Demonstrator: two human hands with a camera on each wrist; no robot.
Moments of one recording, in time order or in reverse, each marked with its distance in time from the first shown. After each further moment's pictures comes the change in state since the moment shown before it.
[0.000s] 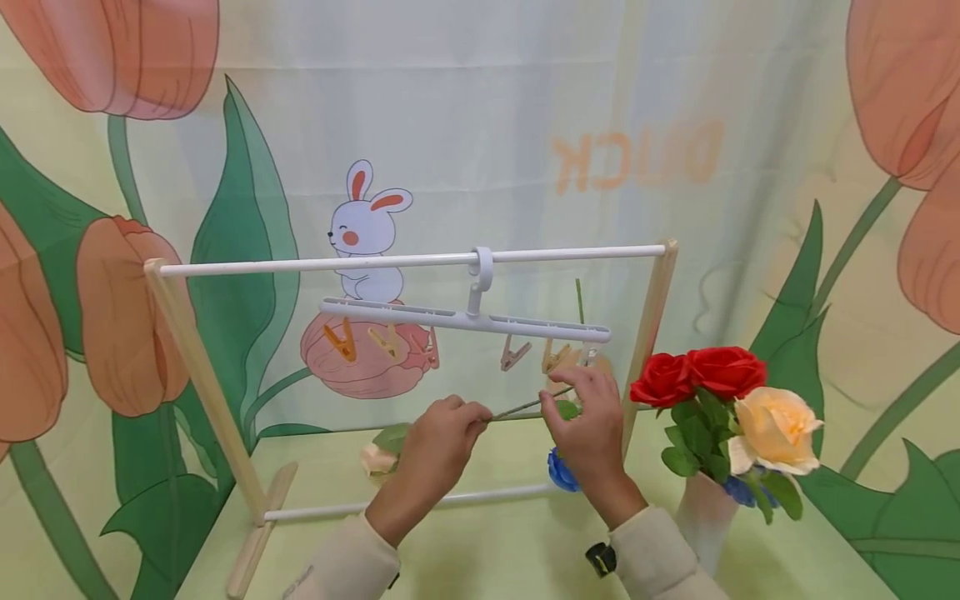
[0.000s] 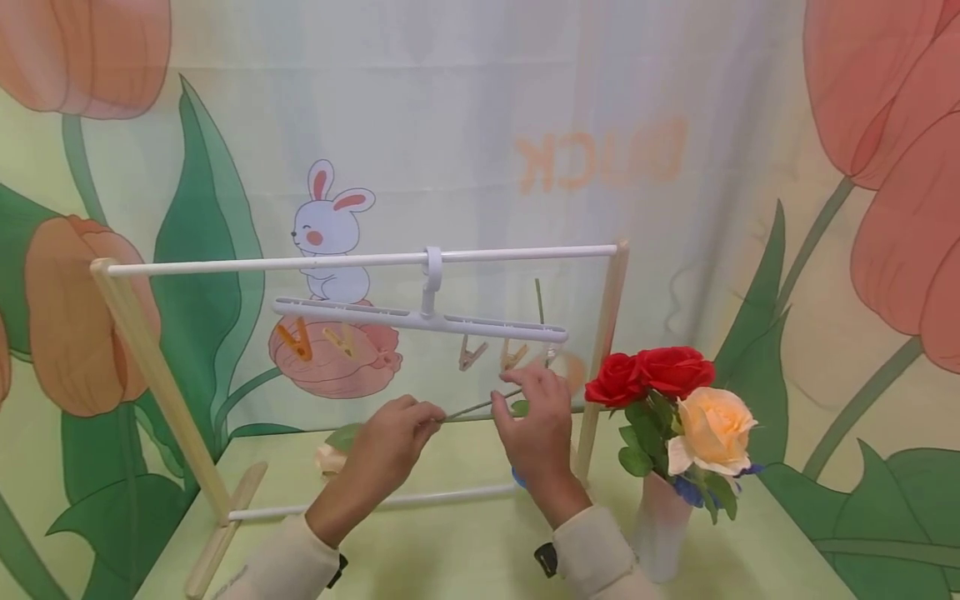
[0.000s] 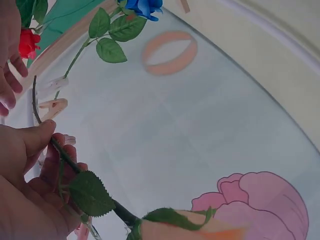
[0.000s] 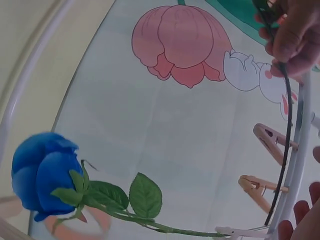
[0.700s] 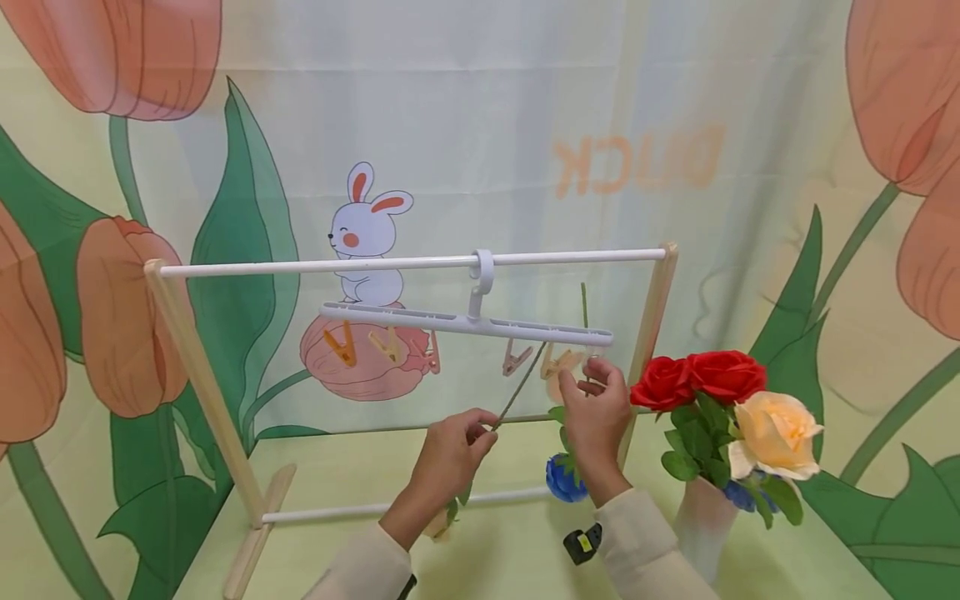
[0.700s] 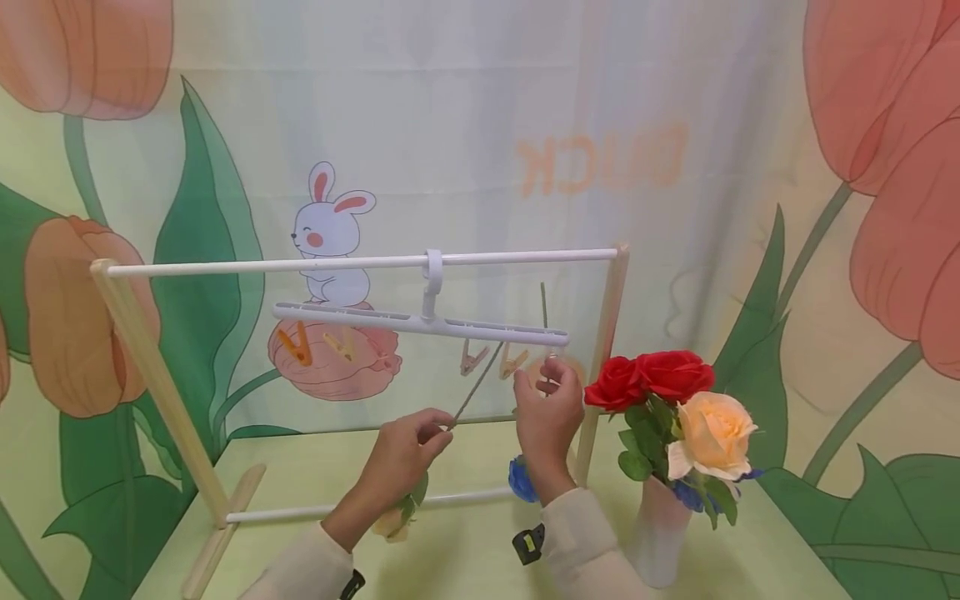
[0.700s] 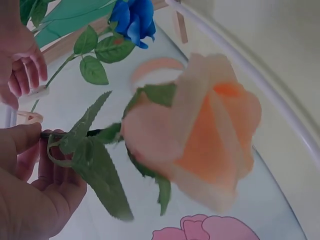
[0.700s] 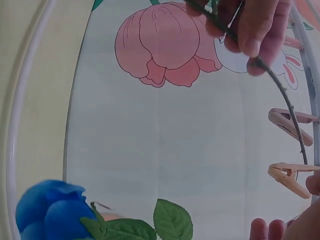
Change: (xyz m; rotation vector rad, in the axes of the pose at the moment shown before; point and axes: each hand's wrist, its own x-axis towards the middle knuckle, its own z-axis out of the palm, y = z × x) left_hand 0.000 -0.003 0.026 -0.449 -0.138 -0.279; right_hand 0.017 0.010 0.016 0.168 0.081 0.764
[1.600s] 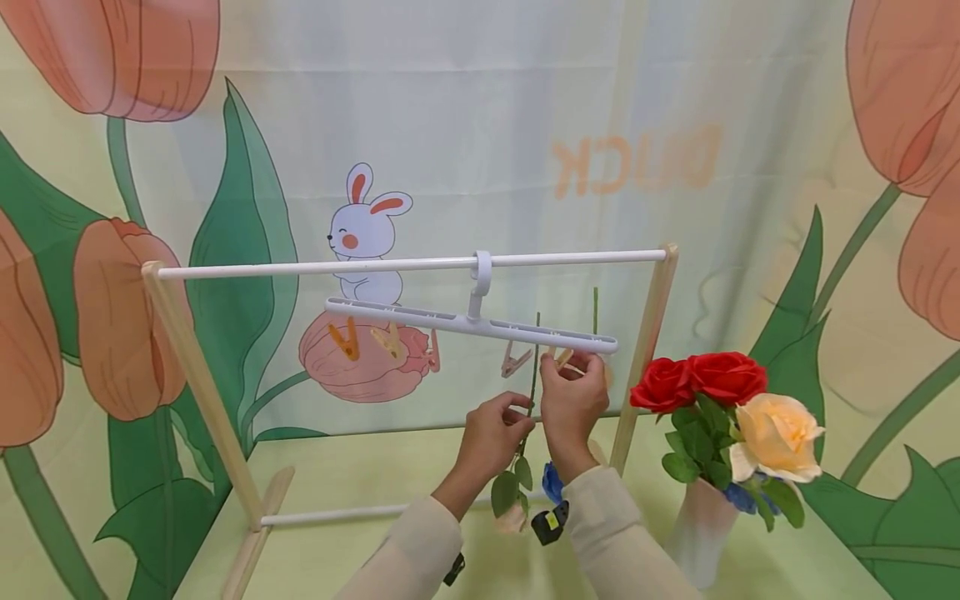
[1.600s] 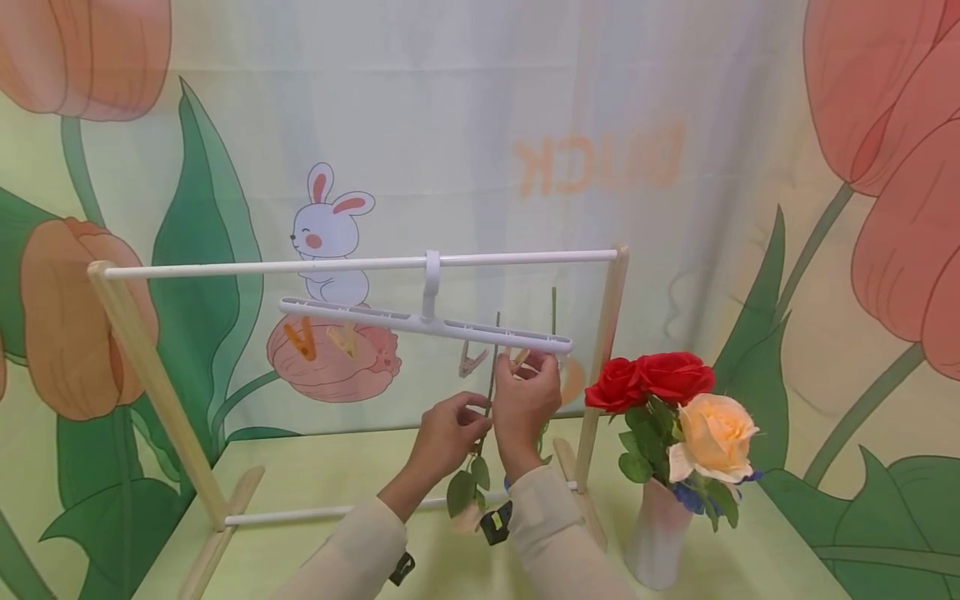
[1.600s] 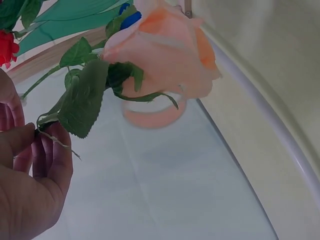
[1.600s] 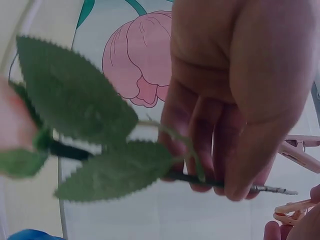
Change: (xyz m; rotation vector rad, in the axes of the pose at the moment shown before) left_hand 0.039 0.011 0.050 -0.189 -0.016 -0.140; right_hand 0.001 -0.018 0.036 0.071 0.151 -0.027
